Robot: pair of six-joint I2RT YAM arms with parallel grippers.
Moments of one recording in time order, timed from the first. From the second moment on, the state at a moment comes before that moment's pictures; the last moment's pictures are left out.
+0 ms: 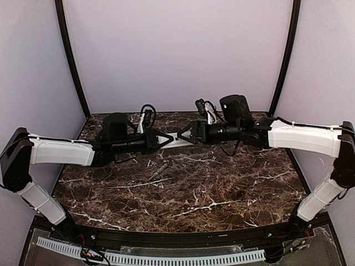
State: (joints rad) left arm -0.72 1.53 0.85 0.44 0.45 -0.87; right arm 0.82 1.53 1.15 -0.06 -0.34 0.57
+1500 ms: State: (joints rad) left arm -0.73 1.53 0.83 0.44 0.36 -0.90; right arm 0.91 1.67 1.32 -0.24 -0.07 0.49
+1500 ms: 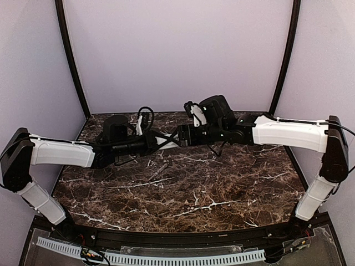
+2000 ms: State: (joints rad) left arm -0.72 1.53 0.82 0.44 0.35 -0.91; right arm 0.87 1.68 1.26 -0.10 -0.20 0.53
